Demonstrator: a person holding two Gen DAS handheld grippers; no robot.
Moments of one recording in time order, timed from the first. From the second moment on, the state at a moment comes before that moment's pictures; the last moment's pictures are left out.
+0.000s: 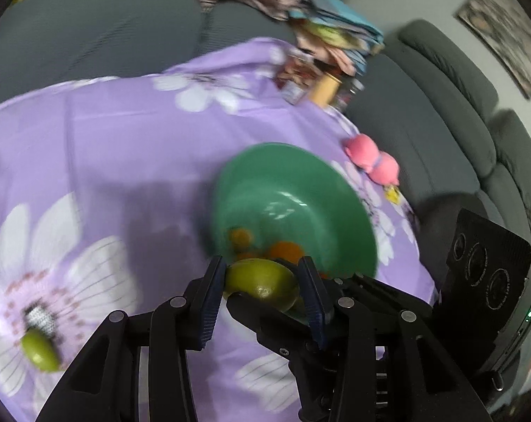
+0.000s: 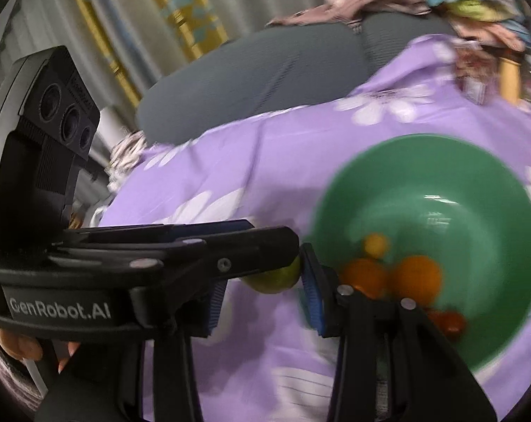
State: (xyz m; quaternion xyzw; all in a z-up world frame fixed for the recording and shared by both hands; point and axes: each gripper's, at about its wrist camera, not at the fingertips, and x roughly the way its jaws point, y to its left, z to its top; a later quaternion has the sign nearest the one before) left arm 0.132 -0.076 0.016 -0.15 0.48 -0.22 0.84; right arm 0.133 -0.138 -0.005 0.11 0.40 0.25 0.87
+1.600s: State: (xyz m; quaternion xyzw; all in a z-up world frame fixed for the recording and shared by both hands) left arm 0.070 0.082 -0.035 -0.23 0.51 -0.04 0.83; right arm 0.113 -0.022 -0.049 0.04 0.49 0.37 0.79
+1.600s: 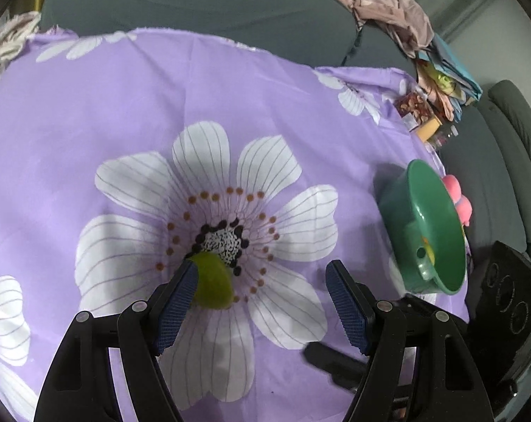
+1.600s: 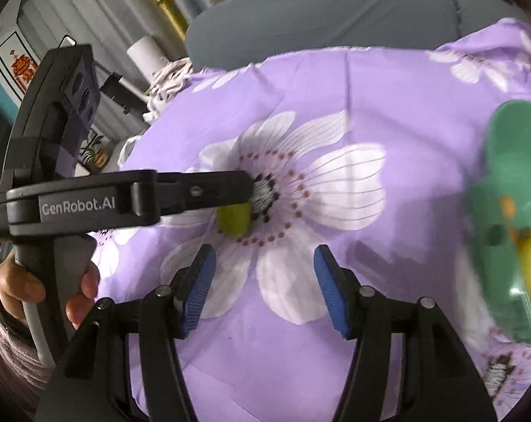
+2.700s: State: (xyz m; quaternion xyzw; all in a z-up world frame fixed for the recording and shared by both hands) left arm 0.075 0.103 -0.068 -0.23 0.54 -0.01 0.81; right arm 0.136 0.054 -0.085 0.02 0.51 0.40 0.76
